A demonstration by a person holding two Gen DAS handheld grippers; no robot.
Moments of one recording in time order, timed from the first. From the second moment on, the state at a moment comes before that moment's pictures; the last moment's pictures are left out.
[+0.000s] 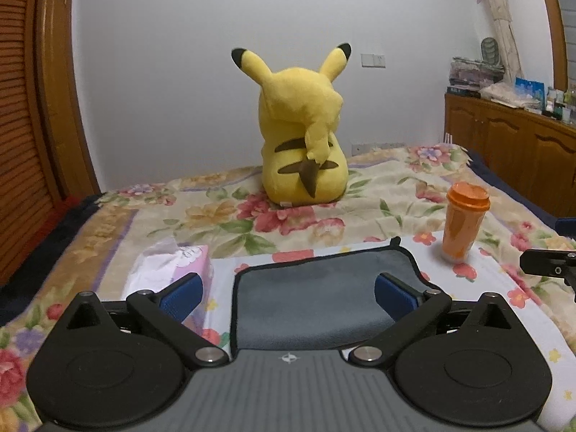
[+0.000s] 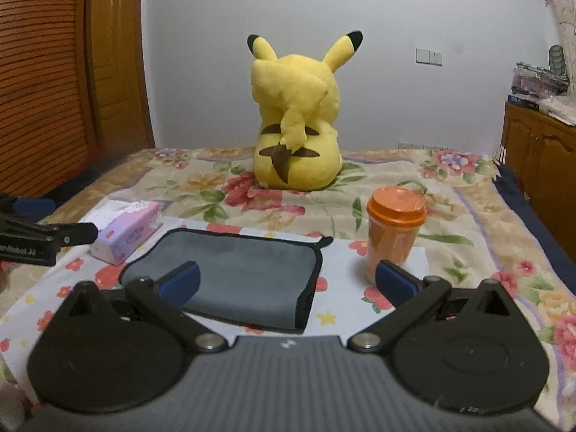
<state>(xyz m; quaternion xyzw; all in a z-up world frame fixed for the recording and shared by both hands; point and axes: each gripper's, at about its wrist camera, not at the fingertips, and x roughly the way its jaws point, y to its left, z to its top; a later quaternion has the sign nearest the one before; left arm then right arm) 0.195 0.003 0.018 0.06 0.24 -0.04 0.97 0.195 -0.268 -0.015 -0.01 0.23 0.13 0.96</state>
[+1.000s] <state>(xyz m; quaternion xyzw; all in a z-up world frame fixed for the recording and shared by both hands) 0.074 -0.010 0.054 0.08 0.22 -0.05 0.97 0.104 -0.273 0.022 0.01 0.19 0.13 0.97</state>
